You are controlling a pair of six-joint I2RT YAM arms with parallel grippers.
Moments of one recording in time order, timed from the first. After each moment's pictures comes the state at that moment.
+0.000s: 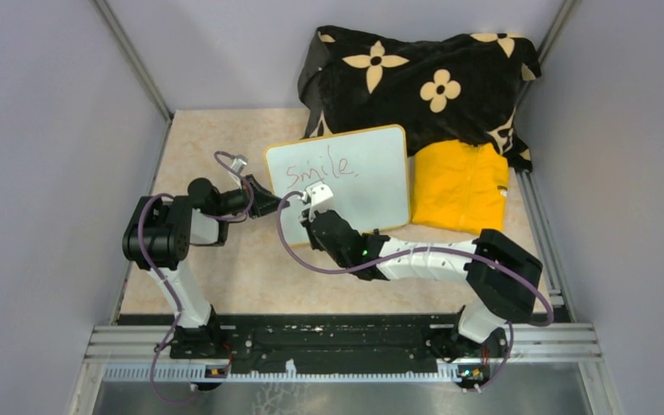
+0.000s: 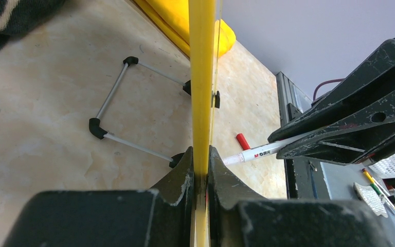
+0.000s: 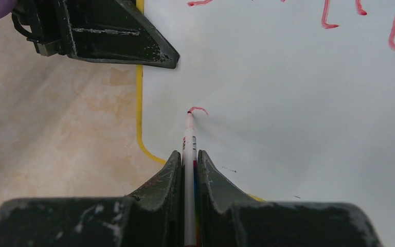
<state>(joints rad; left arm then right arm) -0.02 1.88 0.60 1.39 1.25 -0.71 1.13 1.57 0.92 0.23 0.51 0.27</state>
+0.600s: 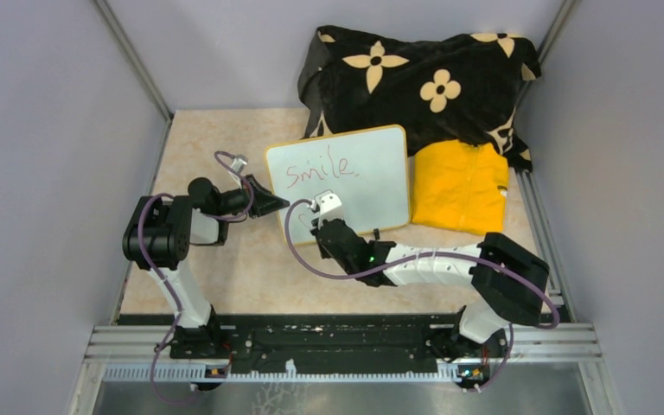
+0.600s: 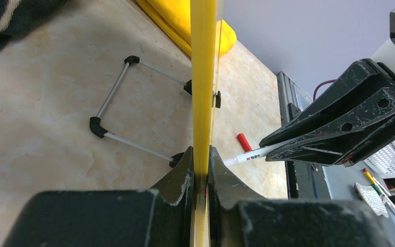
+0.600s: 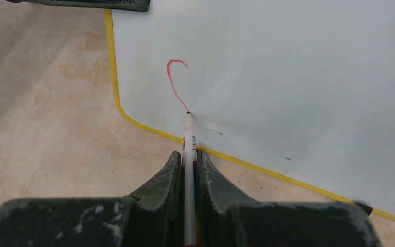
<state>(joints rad) -0.02 1.88 0.60 1.39 1.25 -0.70 1.13 1.53 0.83 0.19 0.52 0.31</state>
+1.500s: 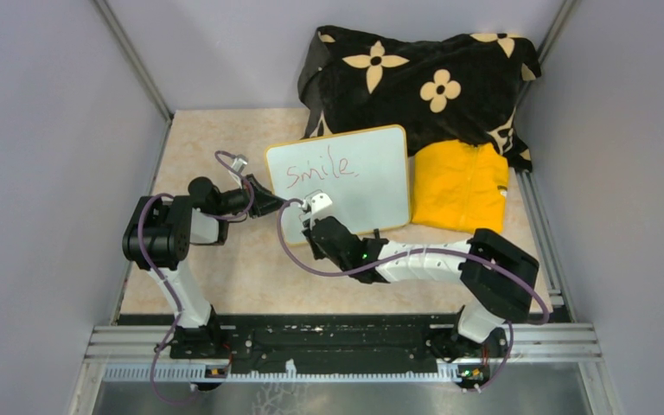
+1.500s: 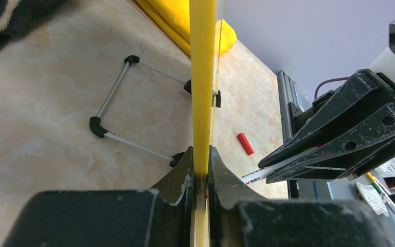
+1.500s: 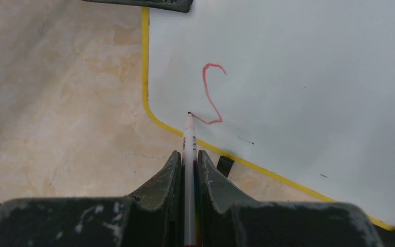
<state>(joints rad) -0.03 1.88 0.61 1.37 1.26 -0.69 1.13 1.58 0.88 0.19 0.42 0.32</state>
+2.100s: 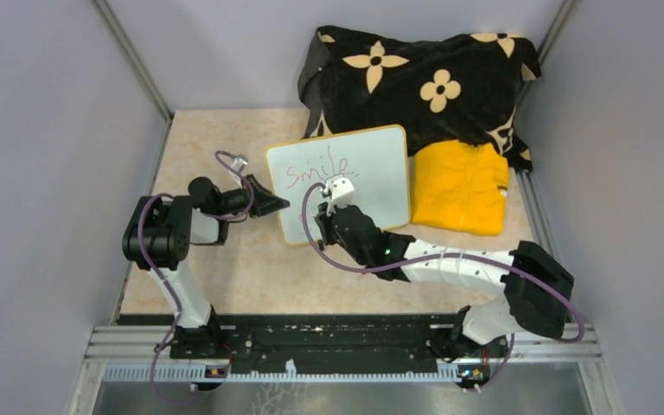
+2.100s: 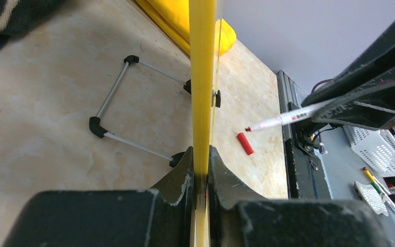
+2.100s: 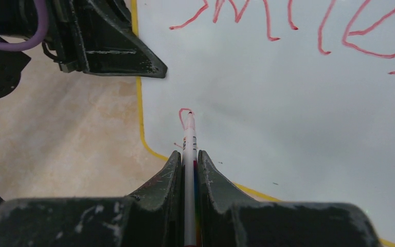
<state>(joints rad) -0.03 1.88 0.61 1.37 1.26 -0.69 1.10 1.38 0.85 0.19 0.46 0.30</state>
